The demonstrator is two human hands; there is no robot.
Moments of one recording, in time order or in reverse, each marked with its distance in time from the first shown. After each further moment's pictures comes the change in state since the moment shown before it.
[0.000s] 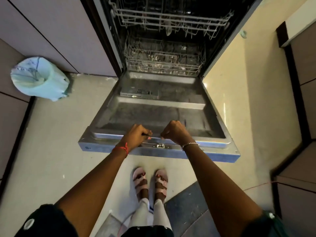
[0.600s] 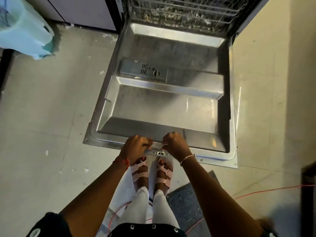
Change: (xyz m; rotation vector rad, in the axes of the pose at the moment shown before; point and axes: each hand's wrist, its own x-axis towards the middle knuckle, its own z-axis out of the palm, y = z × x) left_hand 0.001 -0.177 0.177 0.094 0.086 0.068; right_hand 0.038 0.117 0.230 -0.131 -0.030 -0.137
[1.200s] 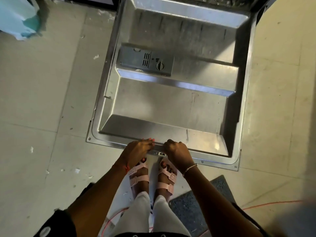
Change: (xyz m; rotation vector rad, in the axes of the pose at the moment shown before) left_hand 0.018 -0.088 0.080 0.278 -0.010 0.314; right_hand 0.026 0.047 0.090 -0.228 0.157 -0.212
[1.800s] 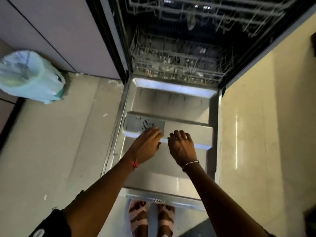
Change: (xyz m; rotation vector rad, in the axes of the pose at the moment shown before) left_hand 0.159 0.044 -0.240 0.377 0.190 0.134; right_hand 0.118 0.009 -0.238 -0.244 0.360 0.114
